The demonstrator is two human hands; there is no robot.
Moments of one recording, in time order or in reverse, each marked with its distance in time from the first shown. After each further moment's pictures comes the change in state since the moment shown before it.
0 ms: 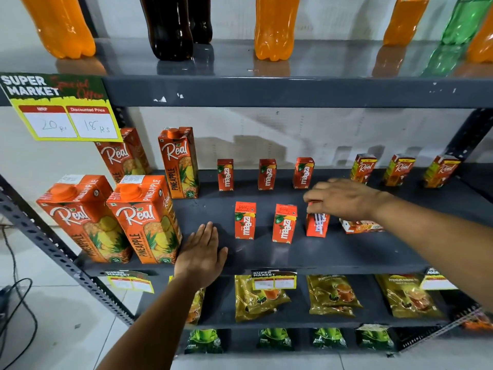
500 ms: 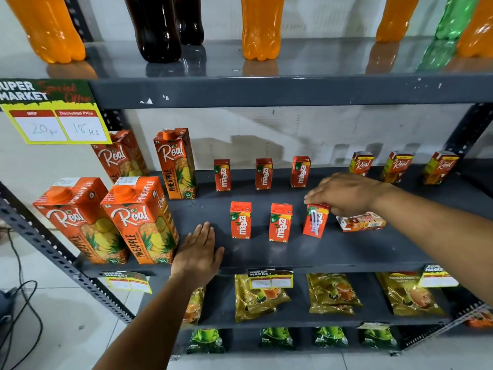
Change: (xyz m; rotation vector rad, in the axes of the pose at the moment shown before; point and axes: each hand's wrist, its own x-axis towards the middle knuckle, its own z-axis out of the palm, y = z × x) left_hand 0.003 -0.001 0.006 -0.011 0.004 -0.007; right_hand -0.006 0.015 -0.001 0.176 -0.112 0.101
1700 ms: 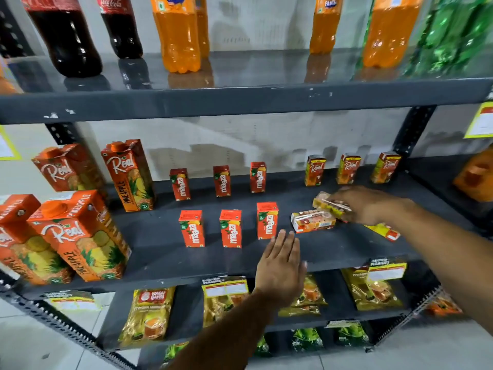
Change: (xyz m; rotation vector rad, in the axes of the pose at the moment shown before) left_hand -0.003 0.271 -0.006 -0.181 0.190 0.381; right_hand -0.107 0.071 0.077 0.388 -0.060 0.496
